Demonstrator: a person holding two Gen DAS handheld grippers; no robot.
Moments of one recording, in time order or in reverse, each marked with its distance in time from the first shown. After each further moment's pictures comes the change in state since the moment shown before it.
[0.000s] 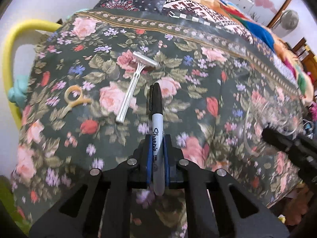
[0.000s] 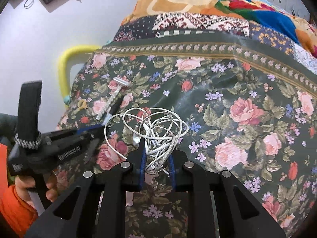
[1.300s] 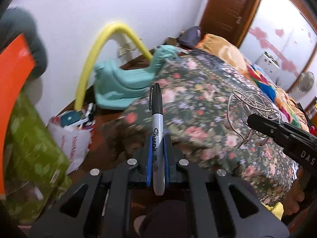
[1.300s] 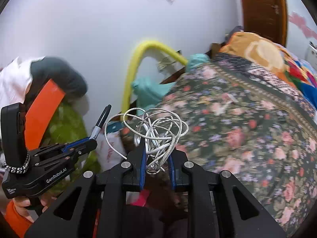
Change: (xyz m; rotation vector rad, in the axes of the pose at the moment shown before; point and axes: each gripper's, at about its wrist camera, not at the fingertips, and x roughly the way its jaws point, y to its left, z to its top) left arm -0.249 0.134 -0.236 -0.366 -0.352 0.152; right arm -0.085 0.243 -0.103 -0.420 -0.074 0.184
